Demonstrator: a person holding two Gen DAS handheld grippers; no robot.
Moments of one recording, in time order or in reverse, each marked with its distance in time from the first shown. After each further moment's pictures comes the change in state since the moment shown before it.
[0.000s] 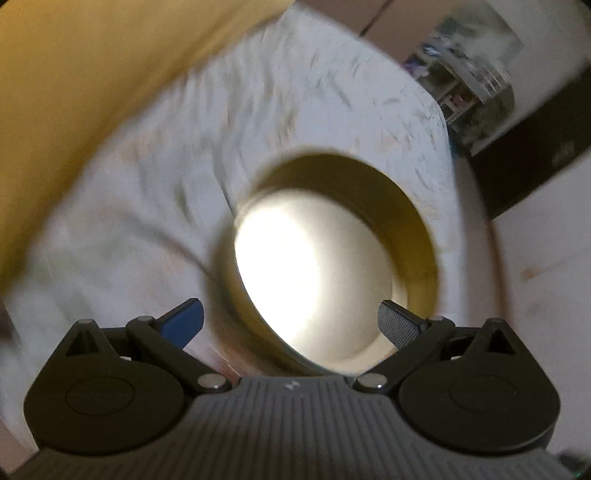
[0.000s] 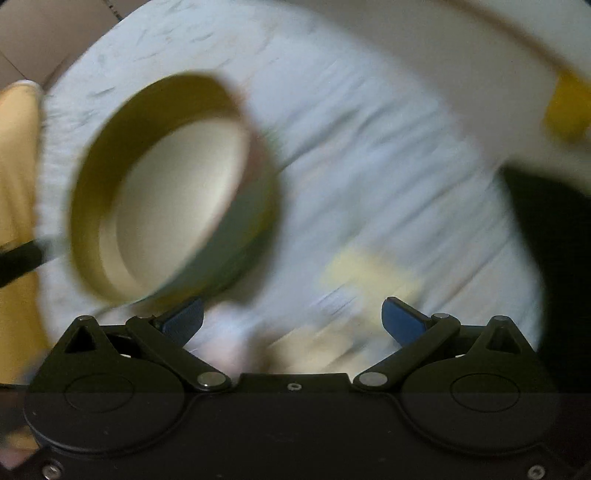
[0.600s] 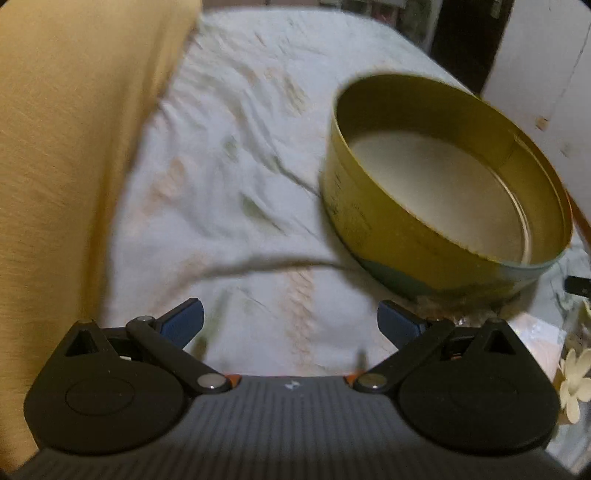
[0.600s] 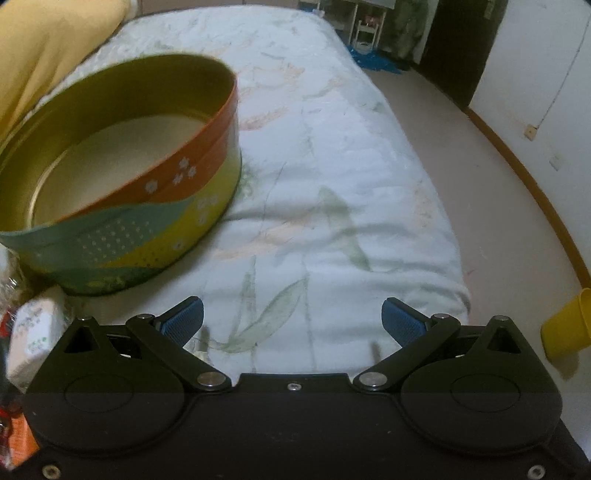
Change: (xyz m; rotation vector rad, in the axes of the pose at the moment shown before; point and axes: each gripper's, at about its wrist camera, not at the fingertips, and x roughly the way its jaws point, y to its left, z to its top) left arm 0.086 0.083 -0.018 0.490 0.045 0.044; right arm 0.080 -0.019 0.014 -0.576 -0.215 -0.033
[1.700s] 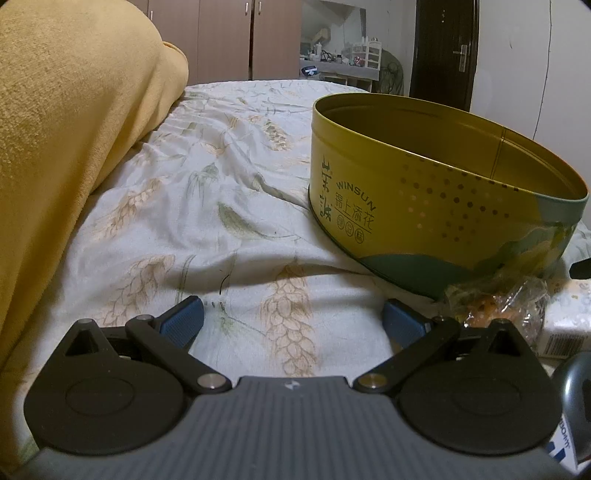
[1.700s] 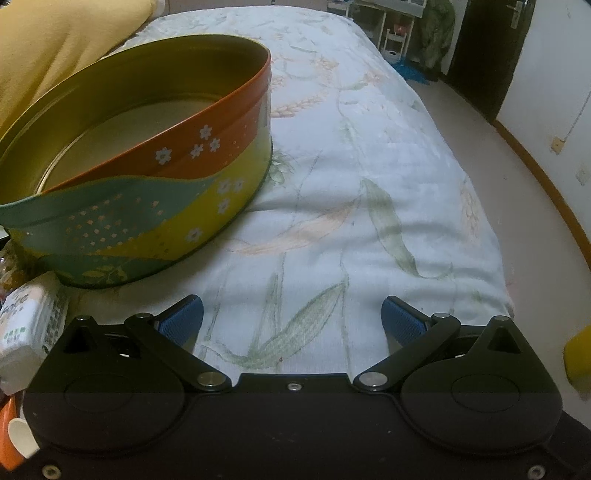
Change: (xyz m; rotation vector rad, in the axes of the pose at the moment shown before) left arm 0.041 -0.005 -0.062 0.061 -0.377 0.002; right arm 0.034 0.005 -0.010 -0.040 -0.039 0.095
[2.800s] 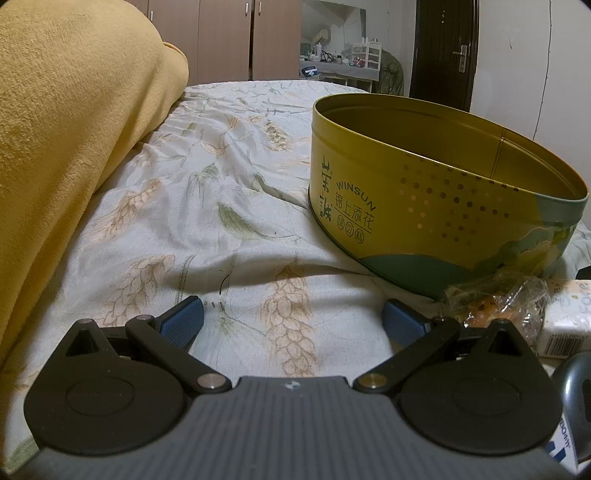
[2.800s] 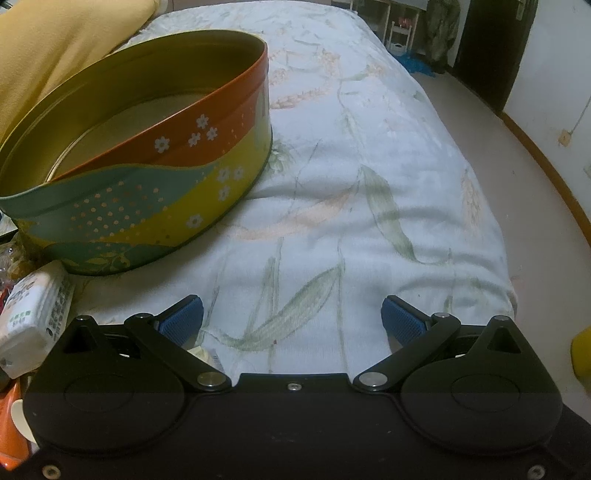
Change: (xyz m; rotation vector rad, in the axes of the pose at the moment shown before) left arm -0.001 -0.001 0.001 -0.005 -0.001 0.006; right arm -0.003 -0.006 -0.005 0.016 0.024 0.026
